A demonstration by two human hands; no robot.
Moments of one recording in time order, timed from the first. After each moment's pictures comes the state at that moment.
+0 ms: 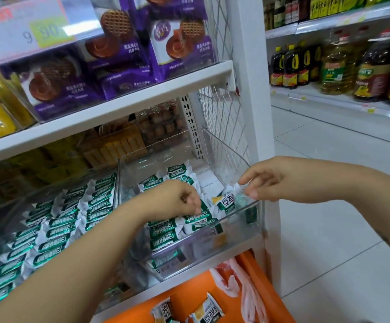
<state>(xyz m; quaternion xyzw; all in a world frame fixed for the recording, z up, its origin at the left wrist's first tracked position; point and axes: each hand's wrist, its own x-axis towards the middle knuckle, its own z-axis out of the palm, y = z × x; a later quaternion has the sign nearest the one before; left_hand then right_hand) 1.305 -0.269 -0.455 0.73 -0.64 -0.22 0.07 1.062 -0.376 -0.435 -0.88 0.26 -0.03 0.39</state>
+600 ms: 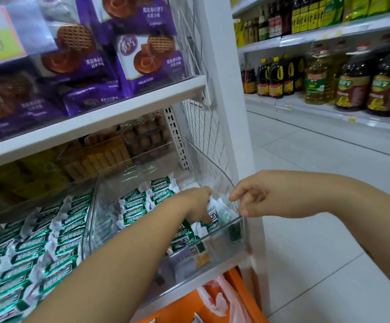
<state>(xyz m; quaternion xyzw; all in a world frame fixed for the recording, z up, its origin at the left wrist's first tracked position) 1.262 -0.360 -0.486 0.77 -0.61 -0.15 -0.12 1.056 -0.385 -0.429 -0.91 0.28 0.02 0.32</state>
